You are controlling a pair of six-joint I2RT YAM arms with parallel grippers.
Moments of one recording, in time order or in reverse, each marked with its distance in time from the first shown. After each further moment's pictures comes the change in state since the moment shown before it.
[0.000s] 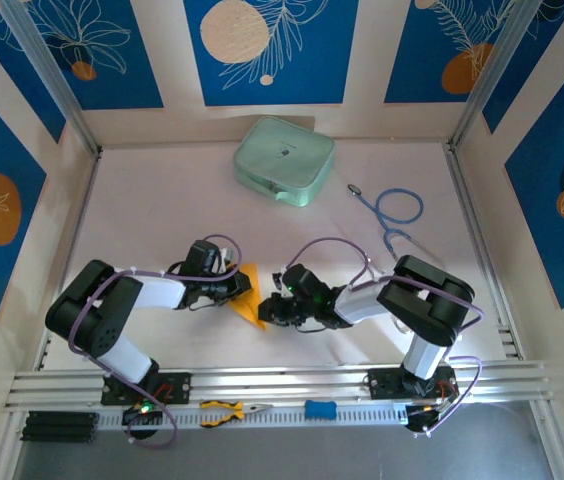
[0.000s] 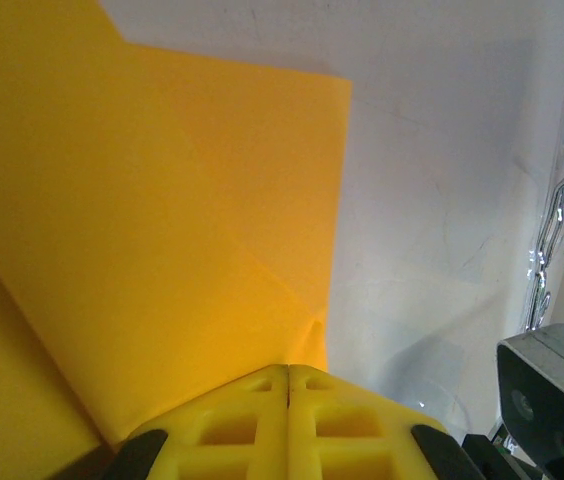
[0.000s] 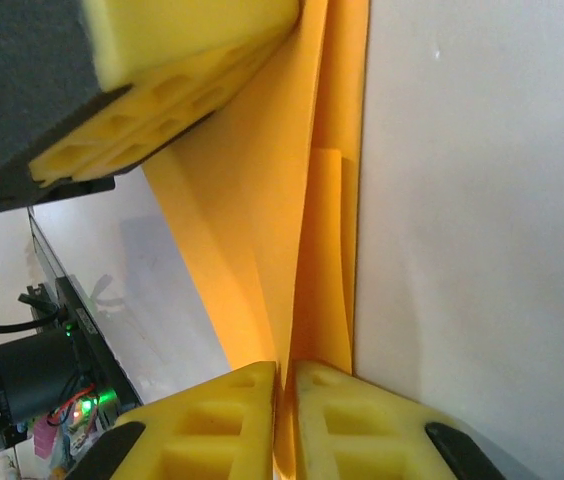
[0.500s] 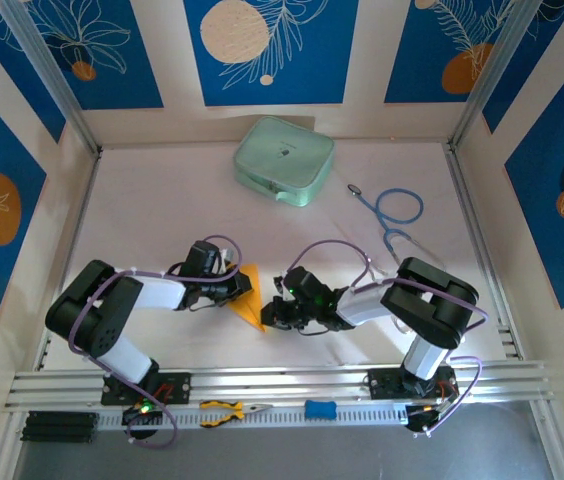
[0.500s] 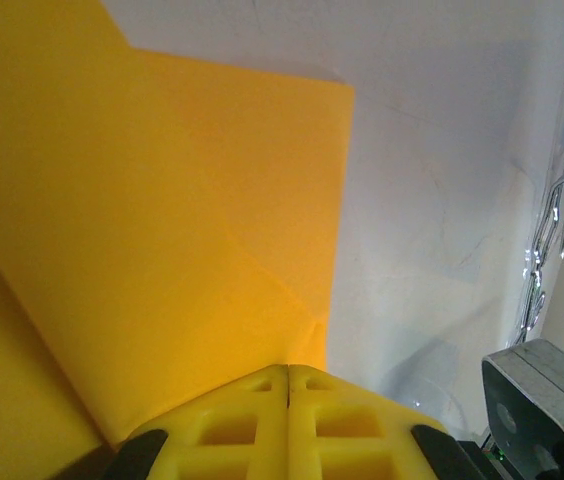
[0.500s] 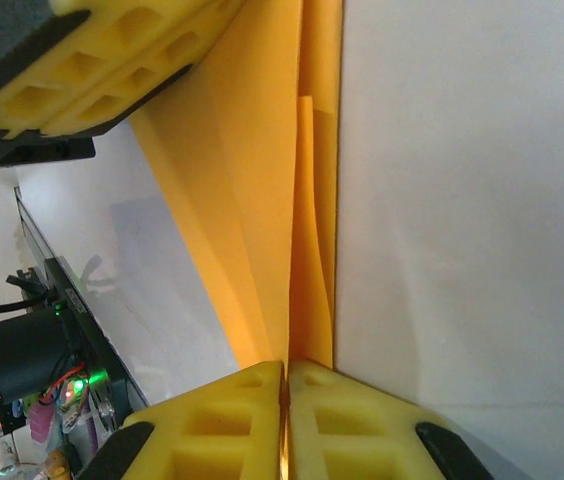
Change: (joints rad) left arm -0.003 0.000 -0.006 0.013 0.003 -0.016; right arm 0.010 -0.023 -0.018 -0.033 -0.014 -0.001
